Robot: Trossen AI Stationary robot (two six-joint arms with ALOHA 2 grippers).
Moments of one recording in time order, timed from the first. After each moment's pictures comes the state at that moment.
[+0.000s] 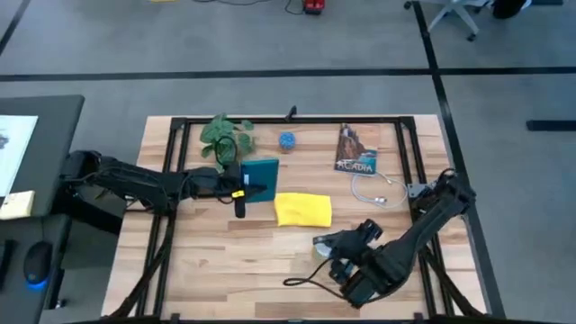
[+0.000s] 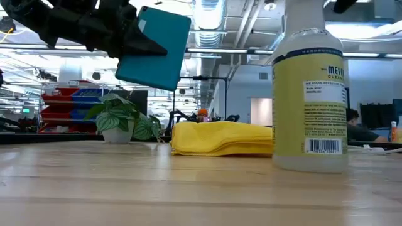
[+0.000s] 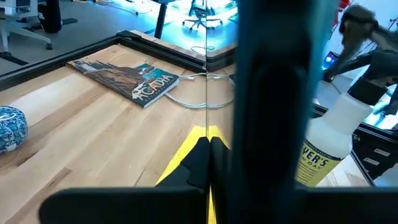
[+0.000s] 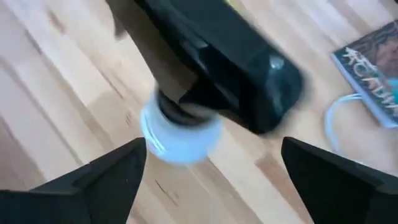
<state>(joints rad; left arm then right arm) -0.02 1.09 0.42 0.46 -0.18 -0.34 0.71 1.85 1.78 -1.48 0.54 1.30</state>
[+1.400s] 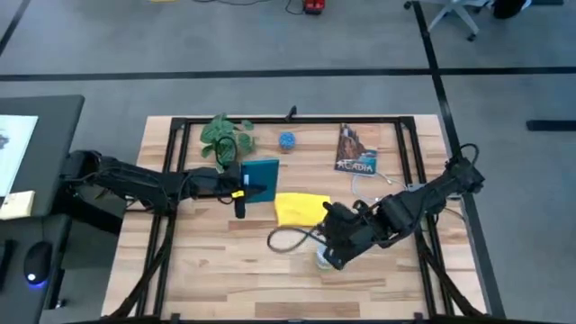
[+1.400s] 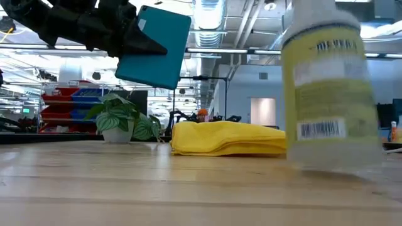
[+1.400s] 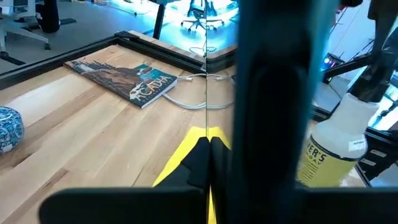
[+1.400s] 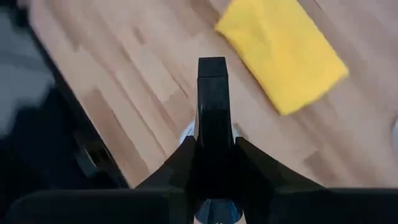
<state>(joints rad) -0.03 1.09 0.42 0.47 -0.18 -0.35 0.51 1.71 1.83 -1.26 0.28 1.21</state>
